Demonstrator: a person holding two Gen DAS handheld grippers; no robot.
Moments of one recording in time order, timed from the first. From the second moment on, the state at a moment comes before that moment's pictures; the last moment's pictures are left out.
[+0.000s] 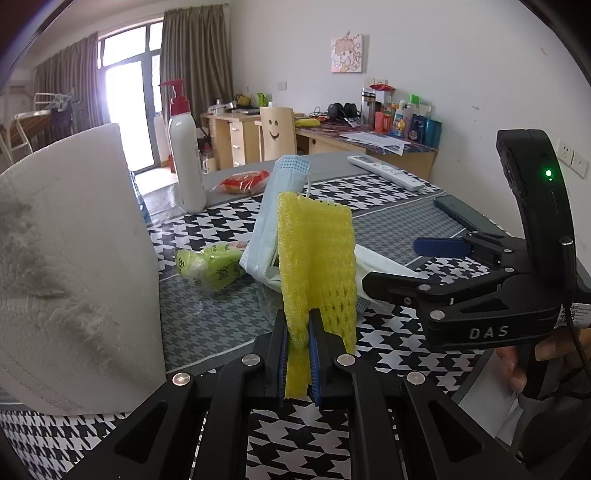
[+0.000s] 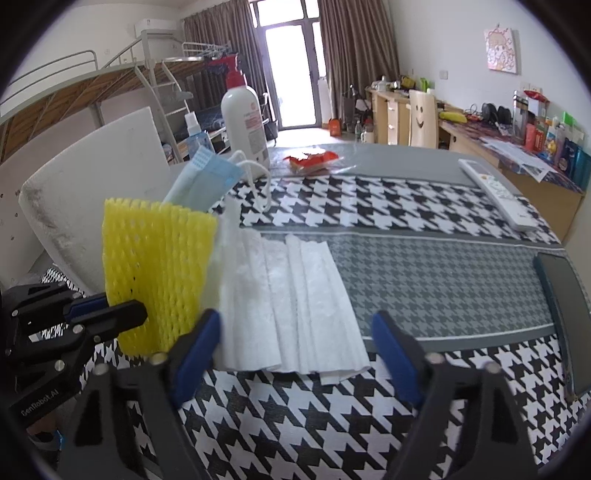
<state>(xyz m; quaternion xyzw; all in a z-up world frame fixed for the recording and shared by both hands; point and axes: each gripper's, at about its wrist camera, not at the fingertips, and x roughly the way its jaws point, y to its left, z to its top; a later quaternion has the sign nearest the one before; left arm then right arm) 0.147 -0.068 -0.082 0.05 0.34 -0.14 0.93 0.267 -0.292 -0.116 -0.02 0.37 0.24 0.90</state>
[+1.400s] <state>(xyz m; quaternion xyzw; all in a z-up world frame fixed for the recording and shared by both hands) 0.107 -0.051 -0.054 0.02 0.29 -0.14 0.94 0.218 -0.324 -0.094 0.00 0.34 0.24 0.91</state>
